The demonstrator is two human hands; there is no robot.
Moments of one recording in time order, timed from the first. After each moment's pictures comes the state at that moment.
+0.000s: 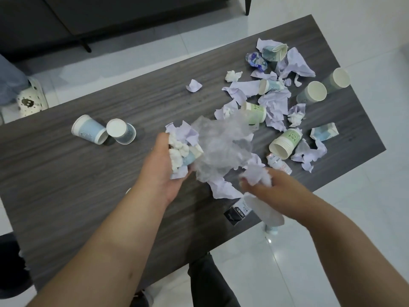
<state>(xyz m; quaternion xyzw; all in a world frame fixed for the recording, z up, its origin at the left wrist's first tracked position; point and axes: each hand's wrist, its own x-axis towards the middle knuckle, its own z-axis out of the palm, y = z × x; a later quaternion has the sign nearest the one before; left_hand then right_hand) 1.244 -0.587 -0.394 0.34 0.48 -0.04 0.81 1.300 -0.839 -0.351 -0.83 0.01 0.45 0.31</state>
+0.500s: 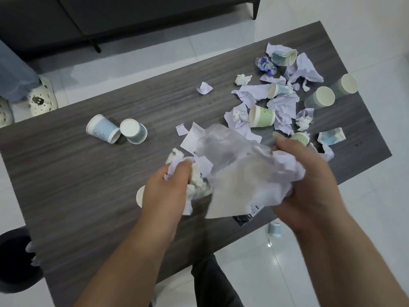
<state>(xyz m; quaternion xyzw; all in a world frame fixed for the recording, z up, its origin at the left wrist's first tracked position) 1.180 -0.596 -0.353 0.54 0.50 -0.06 0.68 1.289 -0.773 -0.290 -0.49 0.26 0.33 0.76</state>
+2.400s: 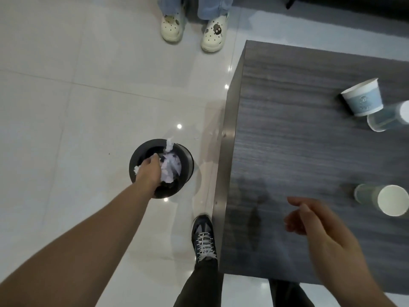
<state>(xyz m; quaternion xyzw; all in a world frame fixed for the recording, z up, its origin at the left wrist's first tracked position) 0.723 -0.196 -0.645 0.39 0.77 -0.06 0.50 0.947 -0.490 -0.435 -0.85 -0.06 0.37 0.38</state>
